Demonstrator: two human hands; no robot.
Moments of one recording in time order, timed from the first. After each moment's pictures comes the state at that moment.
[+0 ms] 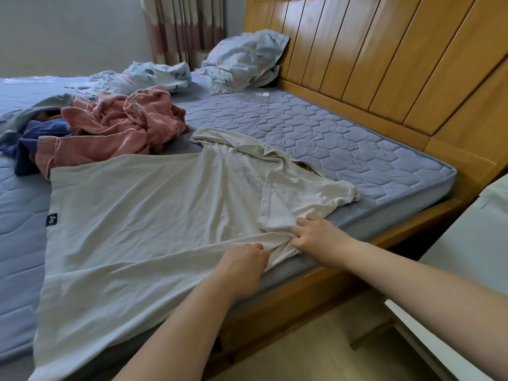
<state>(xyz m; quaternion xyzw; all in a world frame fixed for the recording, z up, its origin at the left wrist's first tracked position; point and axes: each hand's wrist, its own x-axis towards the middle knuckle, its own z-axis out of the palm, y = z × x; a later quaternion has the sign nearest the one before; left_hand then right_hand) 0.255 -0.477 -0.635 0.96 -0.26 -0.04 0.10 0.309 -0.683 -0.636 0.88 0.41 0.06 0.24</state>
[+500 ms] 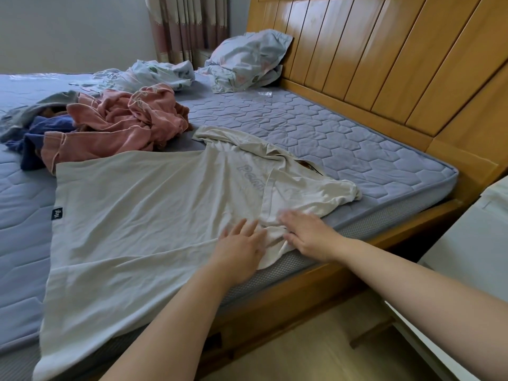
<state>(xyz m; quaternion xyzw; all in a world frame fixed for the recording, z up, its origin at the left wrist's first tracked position) 0.268 -0.465 -0.648 0.97 -0.20 -0.06 0.10 0.312 -0.670 -0.642 0.96 0.26 -0.08 -0.05</state>
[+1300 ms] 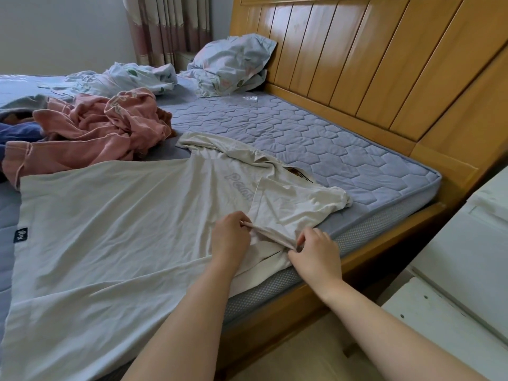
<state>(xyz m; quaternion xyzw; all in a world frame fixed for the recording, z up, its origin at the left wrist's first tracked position) 0.330 -0.486 -0.653 0.91 0.04 0.10 0.41 0.289 -0.657 -0.666 0.97 -0.04 0.16 -0.17</state>
